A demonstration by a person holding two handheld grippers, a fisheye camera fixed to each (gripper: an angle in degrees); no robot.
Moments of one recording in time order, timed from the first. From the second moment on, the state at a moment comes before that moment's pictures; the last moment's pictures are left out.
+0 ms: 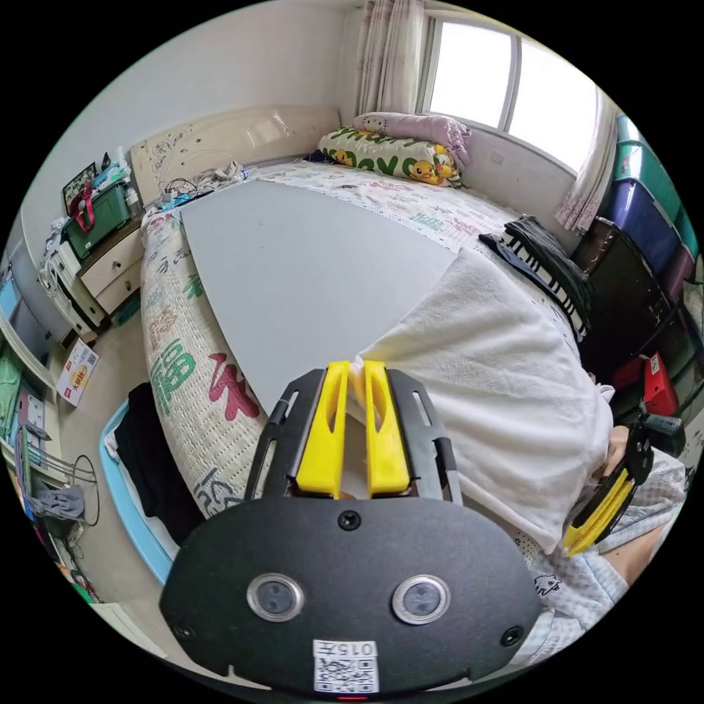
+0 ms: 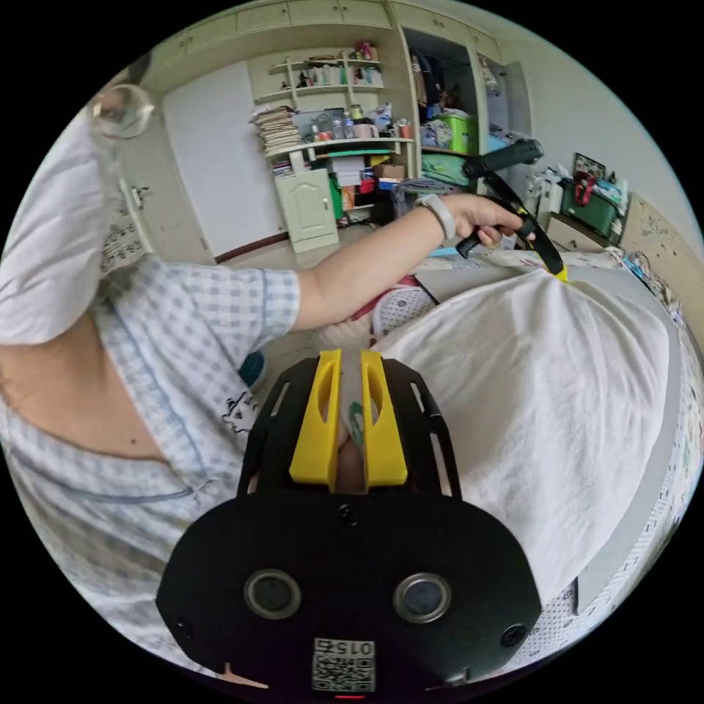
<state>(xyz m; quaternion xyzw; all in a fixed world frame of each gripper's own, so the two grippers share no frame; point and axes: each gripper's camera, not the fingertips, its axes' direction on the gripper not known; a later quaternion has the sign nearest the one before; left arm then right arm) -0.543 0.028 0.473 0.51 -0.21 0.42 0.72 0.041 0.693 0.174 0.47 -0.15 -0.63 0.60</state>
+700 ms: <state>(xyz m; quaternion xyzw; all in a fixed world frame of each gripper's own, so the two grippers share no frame) -0.514 0.022 0.568 0.50 -0.19 0.50 0.68 -0.006 0.786 0.184 0.55 0.10 -0.44 0.70</state>
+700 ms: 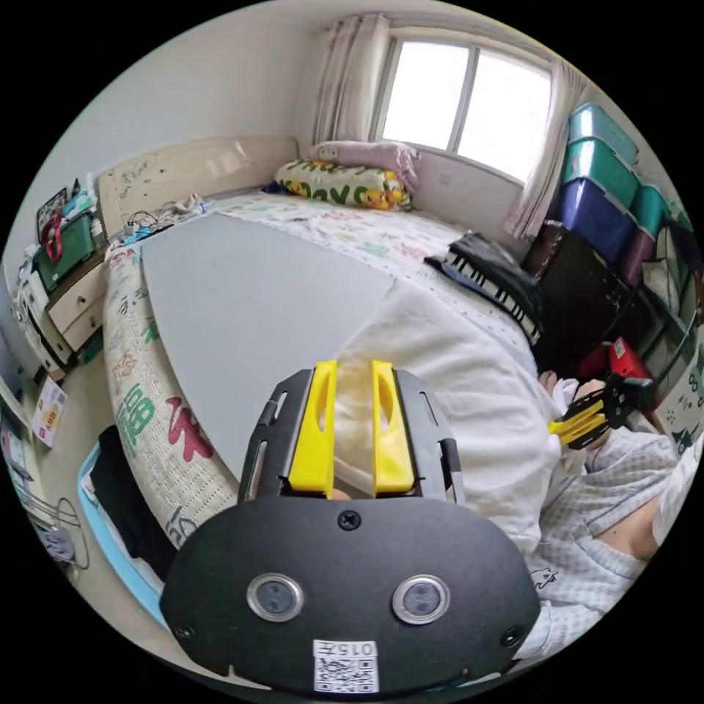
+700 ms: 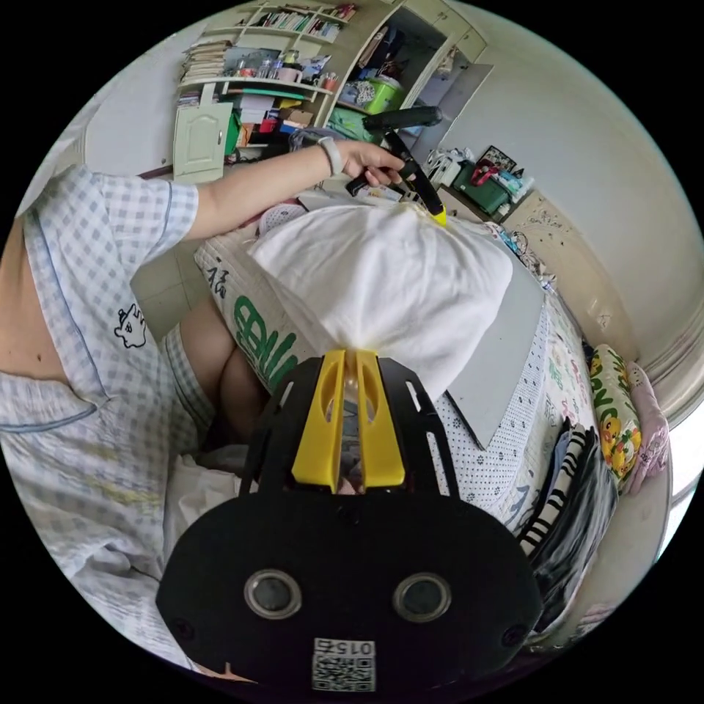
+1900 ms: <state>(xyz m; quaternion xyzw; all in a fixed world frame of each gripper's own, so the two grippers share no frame) -0.872 -0.163 0.523 0.52 0.23 0.32 0.76 -0.052 0.727 -0.254 0.49 -0.14 -0.32 0.80</state>
